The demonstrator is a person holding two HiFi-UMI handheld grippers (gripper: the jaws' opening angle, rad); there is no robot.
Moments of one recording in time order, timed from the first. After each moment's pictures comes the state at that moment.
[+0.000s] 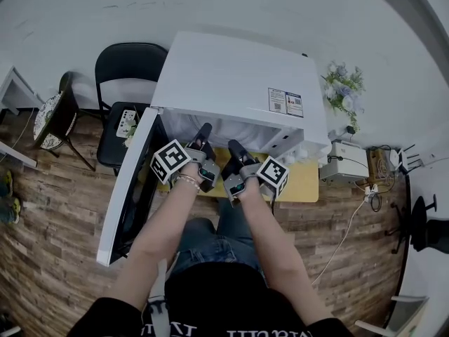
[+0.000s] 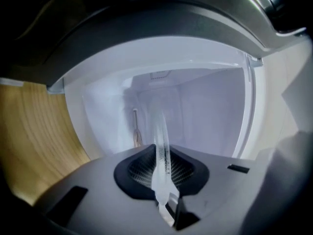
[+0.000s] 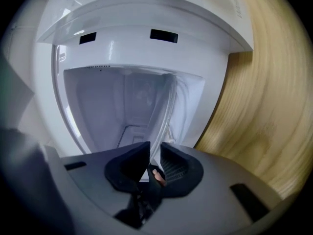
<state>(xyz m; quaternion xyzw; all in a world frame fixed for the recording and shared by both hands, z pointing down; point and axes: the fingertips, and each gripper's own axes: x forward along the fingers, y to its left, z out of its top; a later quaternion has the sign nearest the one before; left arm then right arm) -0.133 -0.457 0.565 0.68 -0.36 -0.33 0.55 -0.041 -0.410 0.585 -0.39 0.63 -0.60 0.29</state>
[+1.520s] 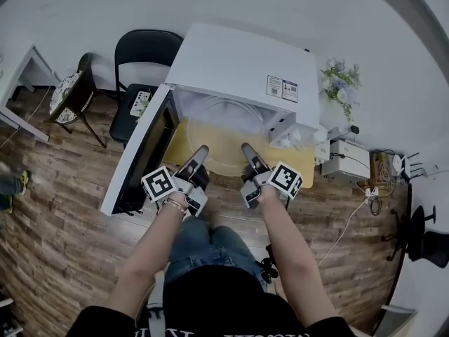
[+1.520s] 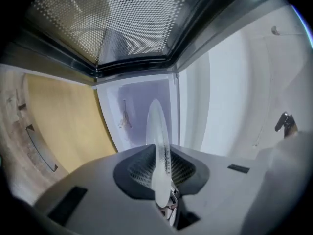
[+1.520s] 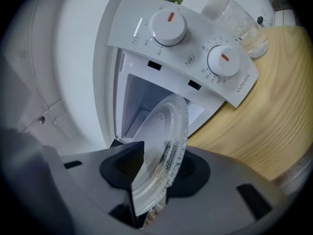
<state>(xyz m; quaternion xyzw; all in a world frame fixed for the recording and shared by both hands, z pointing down) -0.144 -0.291 0.517 0.71 -0.30 -0.33 0.55 -0.008 -0.321 0.547 -0.38 0.74 -0.52 0.17</state>
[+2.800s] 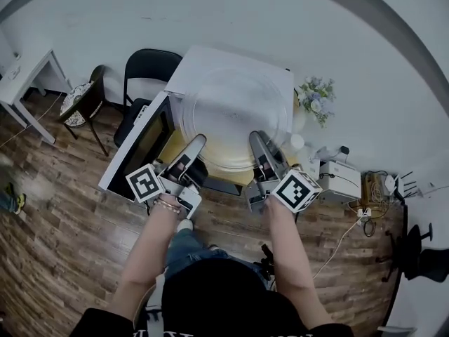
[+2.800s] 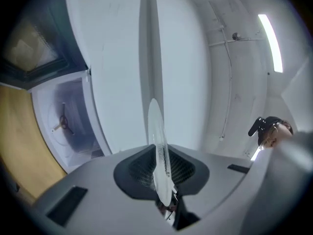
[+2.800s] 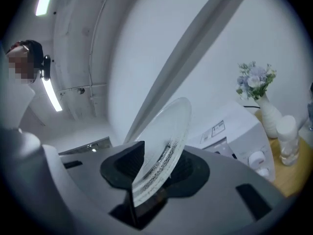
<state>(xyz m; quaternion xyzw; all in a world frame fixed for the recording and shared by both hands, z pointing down) -0.112 -0.220 0.326 0.79 -0.22 -0.42 0.40 0.027 -0.250 0.316 -0.36 0.88 -0.26 0.19</state>
